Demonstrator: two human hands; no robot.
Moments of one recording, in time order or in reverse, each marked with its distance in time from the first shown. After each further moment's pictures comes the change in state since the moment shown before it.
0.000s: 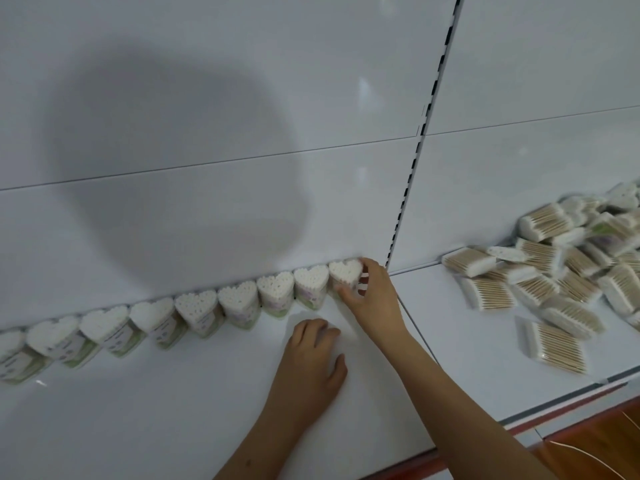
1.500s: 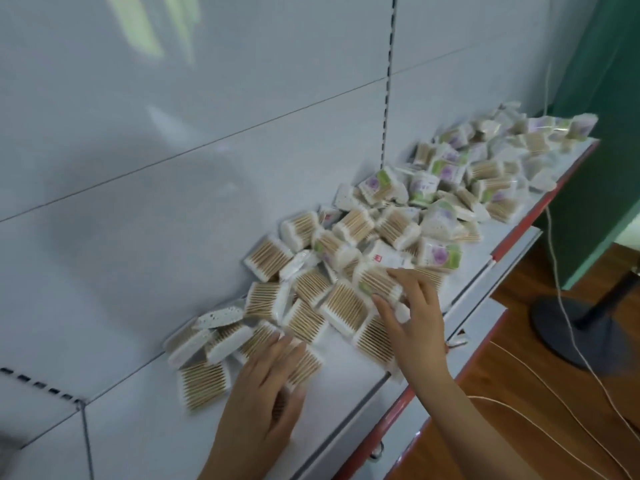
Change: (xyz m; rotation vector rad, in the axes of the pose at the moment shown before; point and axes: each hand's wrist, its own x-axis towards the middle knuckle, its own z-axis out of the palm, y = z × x) left_hand 0.162 0.294 0.208 -0.193 -0.171 0.365; right_hand 0.005 0.239 -0.435 -0.146 0.606 0.020
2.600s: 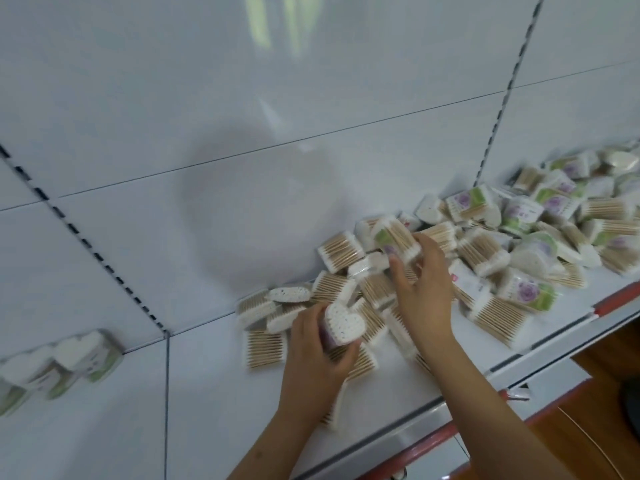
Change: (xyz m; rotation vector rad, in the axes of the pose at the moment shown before) left_hand 0.030 0.013 0.014 -0.252 0.417 -0.402; right_hand 0.054 -0.053 0.067 0.166 -0.147 -0.107
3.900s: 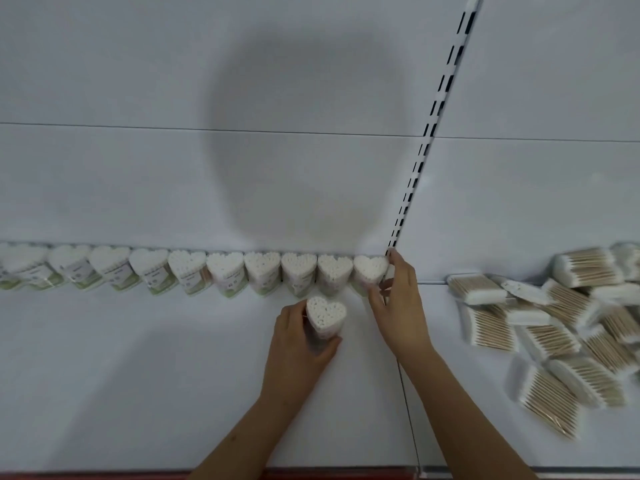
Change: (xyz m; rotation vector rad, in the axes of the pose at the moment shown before) left_hand -0.103 -0.160 -0.305 0.199 0.280 -0.330; right_hand -0.188 -0.173 0.272 0.035 -0.592 -0.104
